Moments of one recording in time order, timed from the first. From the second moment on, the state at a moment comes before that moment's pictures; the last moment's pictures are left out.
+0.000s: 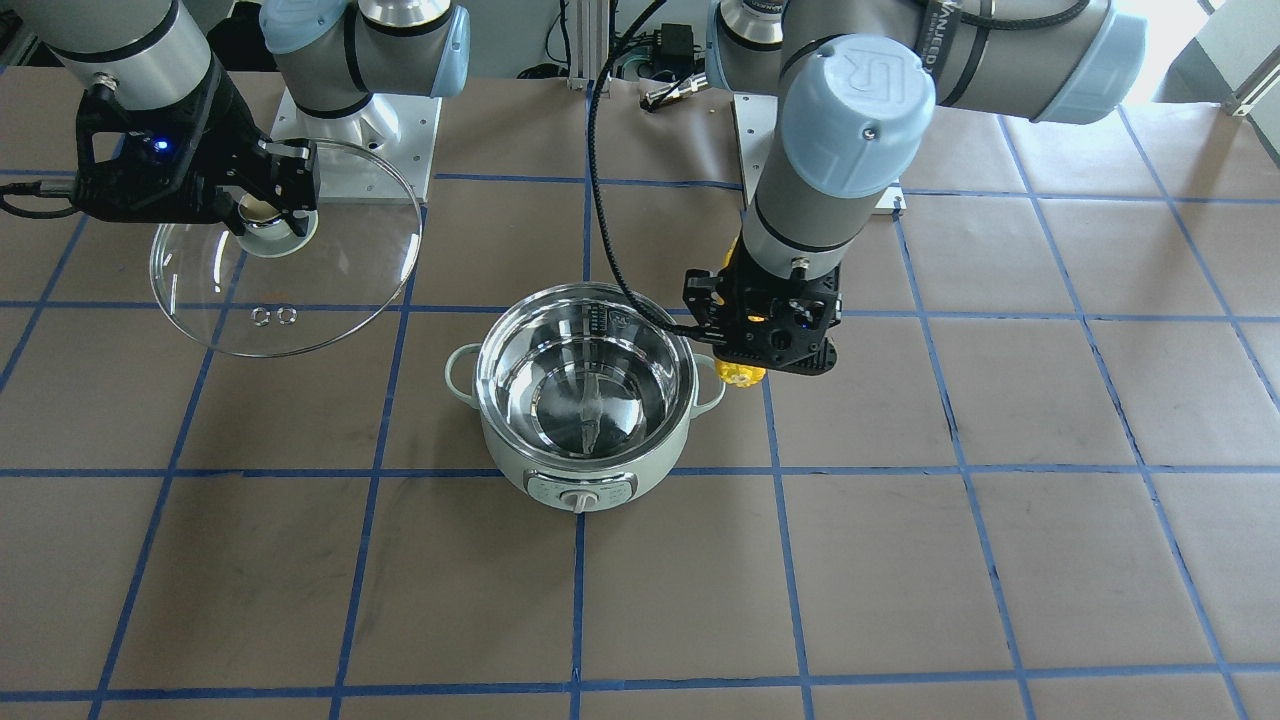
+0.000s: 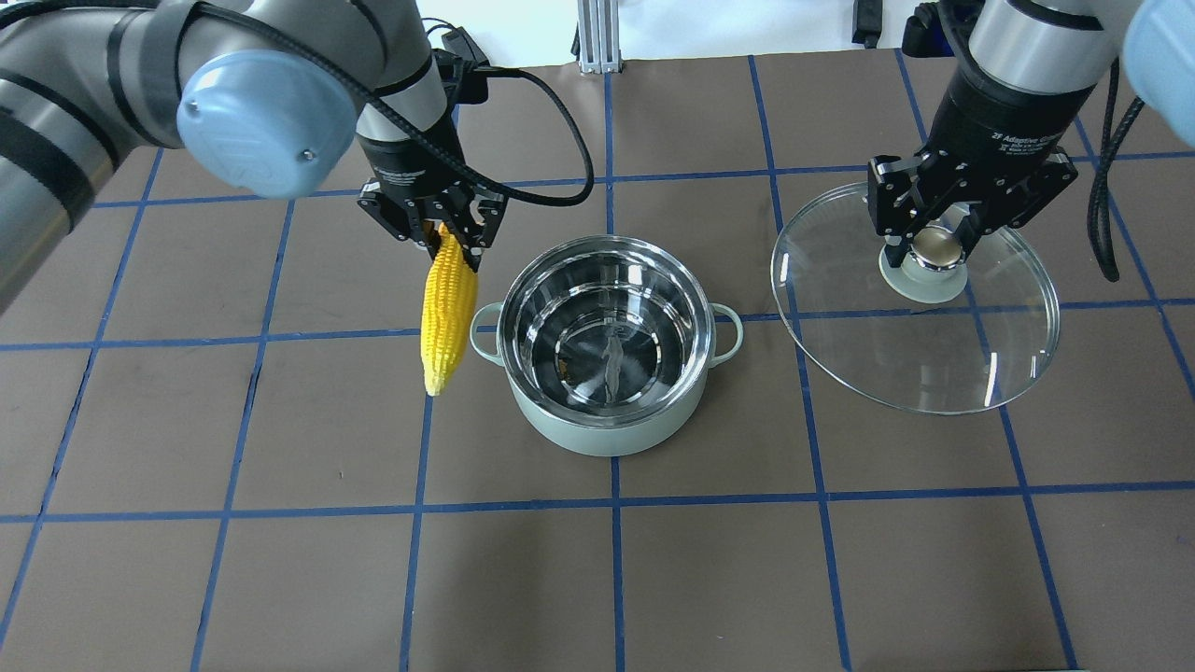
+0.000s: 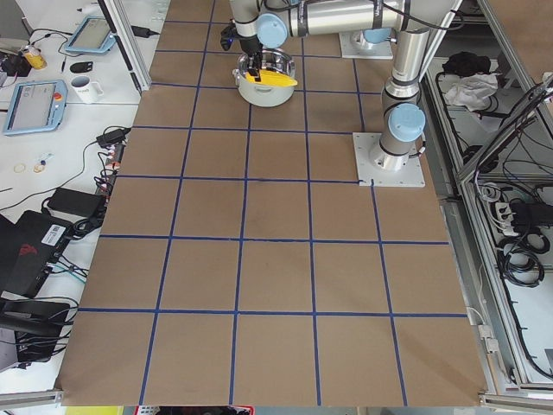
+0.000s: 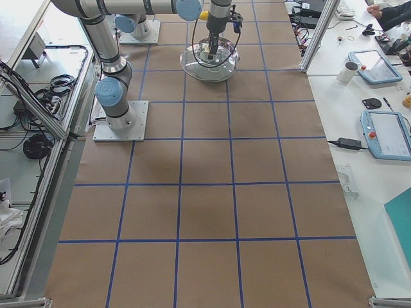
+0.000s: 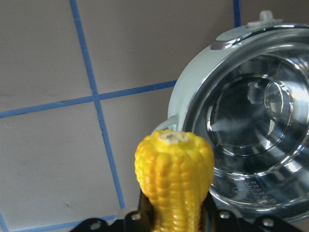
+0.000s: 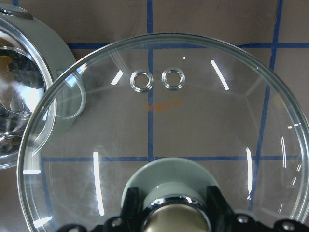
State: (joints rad) left arm -1.75 -1.79 -1.50 -1.55 1.55 -0.02; right arm 1.51 -1.60 1.56 -1.40 -1.58 -0.06
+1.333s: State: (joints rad) left arm -1.92 -2.04 -1.31 -1.47 1.48 -0.23; right arm 1.52 -1.61 1.58 -1.41 -1.58 -0.06
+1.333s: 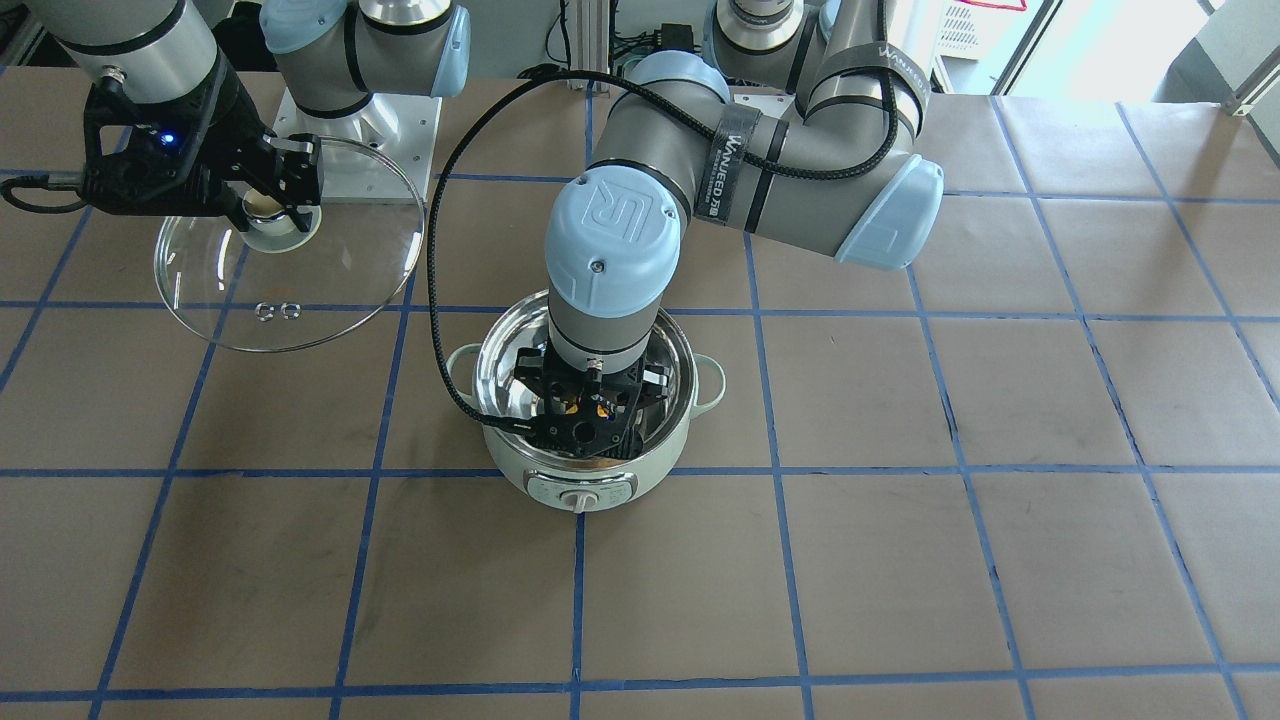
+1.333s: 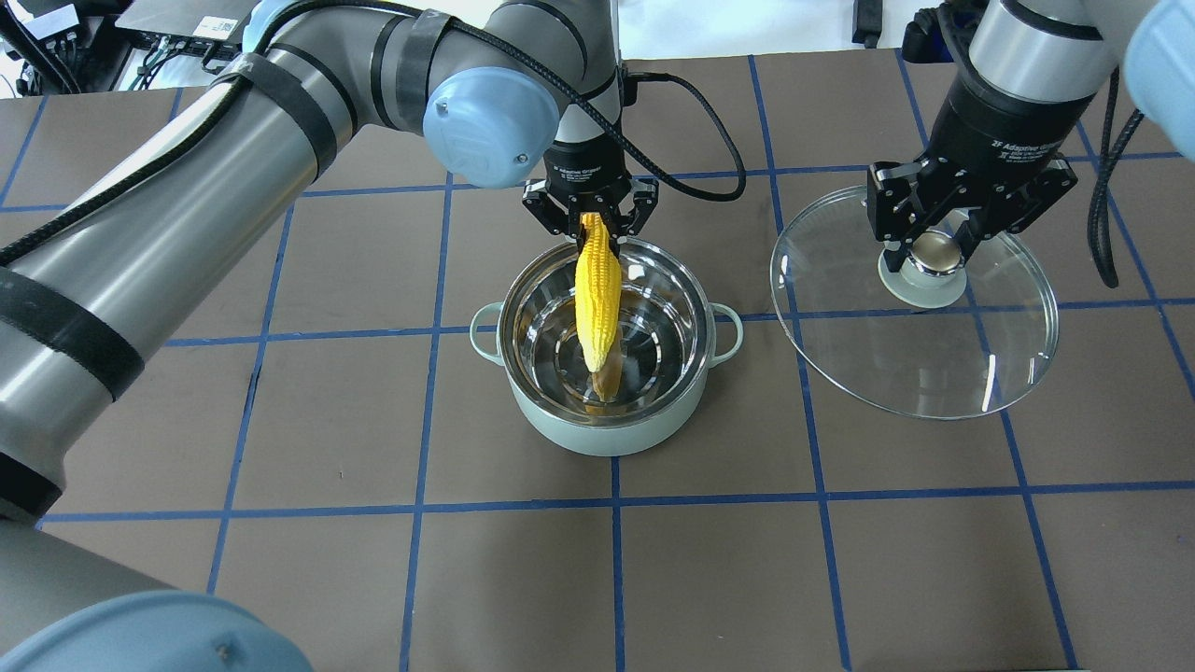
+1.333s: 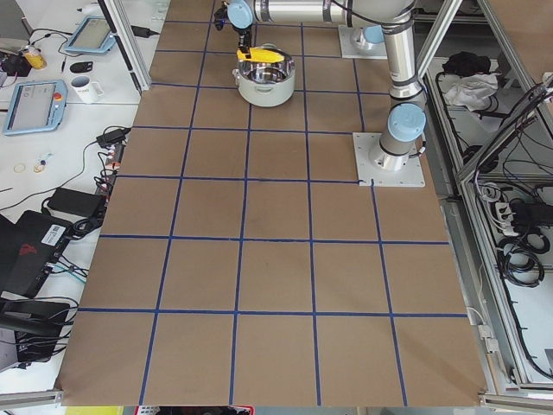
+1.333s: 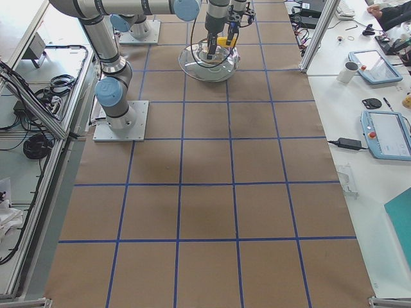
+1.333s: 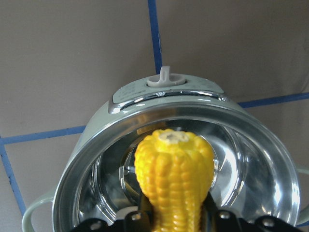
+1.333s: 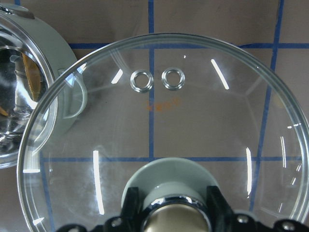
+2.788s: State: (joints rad) left arm -1.94 -2.04 -1.39 -1.30 1.48 -0.38; right arm 1.52 -1.61 1.58 -1.41 -1.57 -0.06
